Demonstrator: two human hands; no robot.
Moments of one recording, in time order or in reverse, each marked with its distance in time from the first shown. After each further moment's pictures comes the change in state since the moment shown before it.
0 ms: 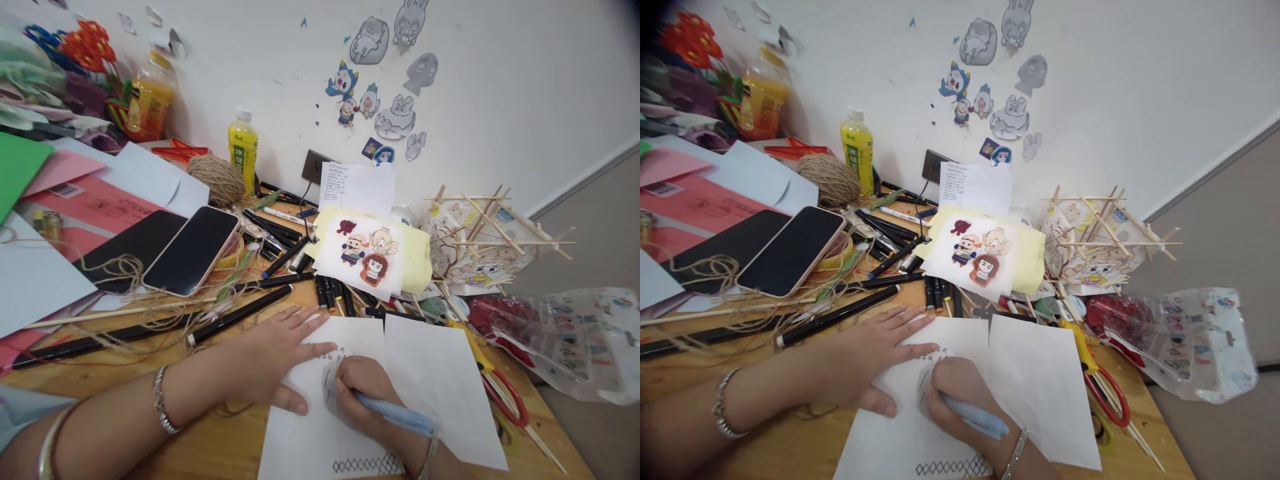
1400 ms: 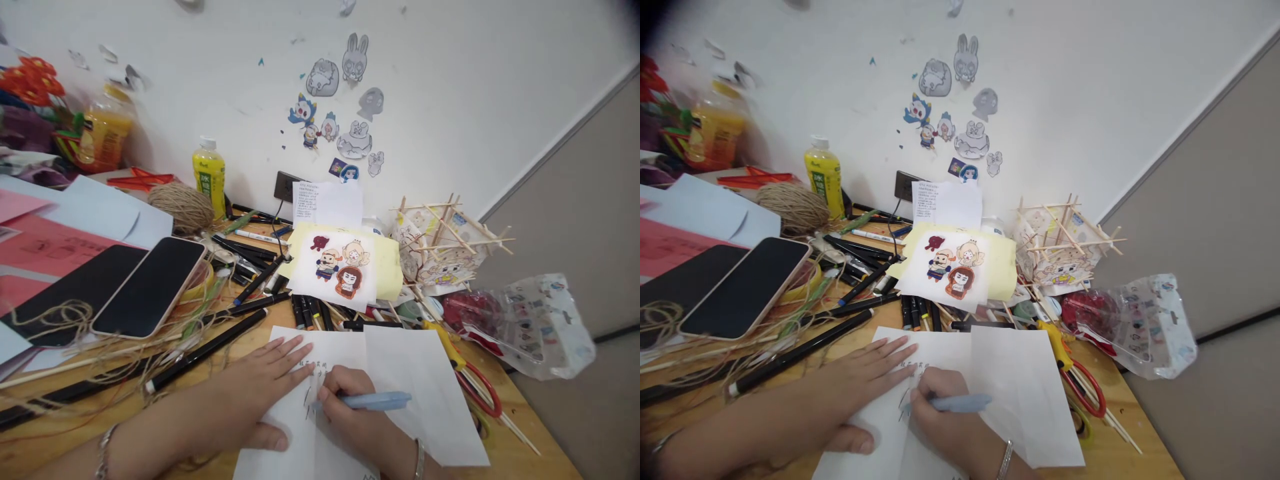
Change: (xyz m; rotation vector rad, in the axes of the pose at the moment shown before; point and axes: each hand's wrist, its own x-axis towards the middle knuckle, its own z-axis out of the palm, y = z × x) left_hand -0.002 0.002 -0.004 -0.093 -0.094 0.028; right_hand 0.004 -0.004 -0.001 0.420 0.063 0.394
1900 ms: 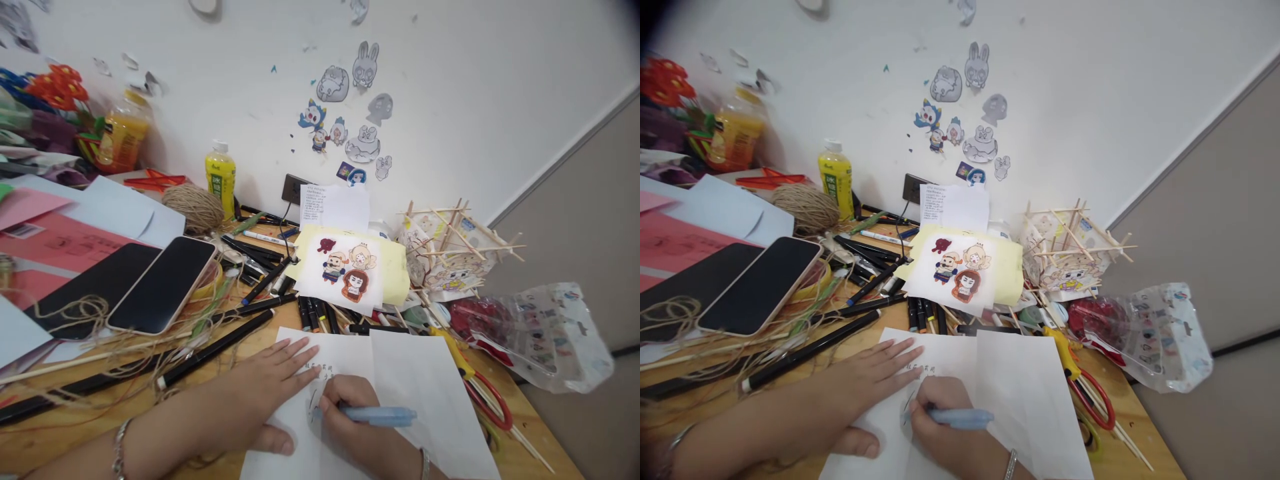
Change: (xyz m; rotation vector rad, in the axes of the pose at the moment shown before) left_hand -0.001 -0.003 0.004 -0.049 0.075 0.047; right_hand -0.001 -0.001 0.003 -0.069 -0.026 -0.047
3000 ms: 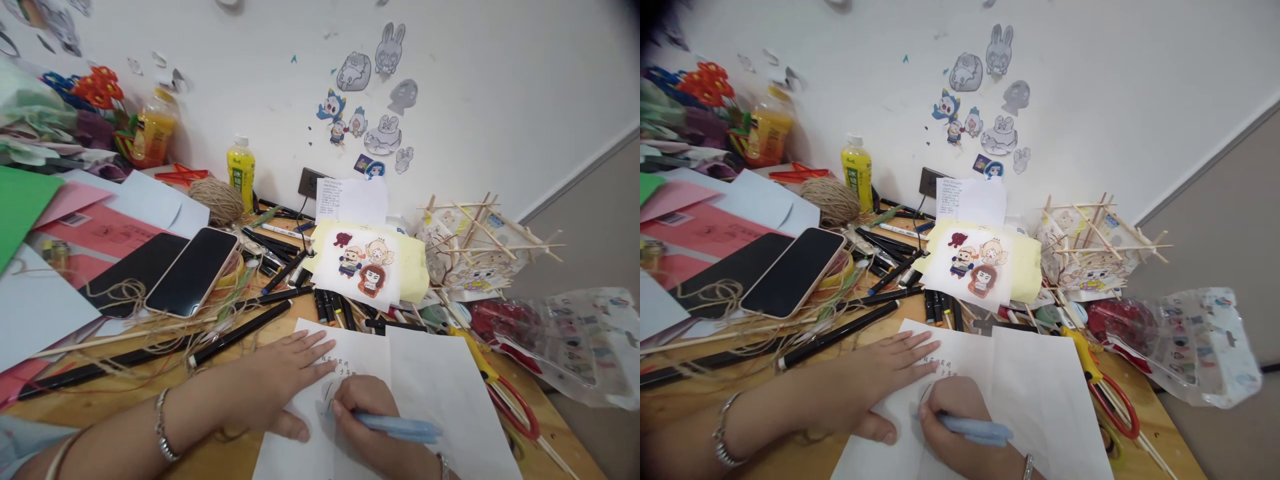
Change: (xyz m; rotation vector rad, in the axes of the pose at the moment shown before) left_hand 0.002 0.006 -0.010 0.032 -0.060 0.004; right_hand -0.011 0.001 0.001 -0.119 -0.020 -0.175
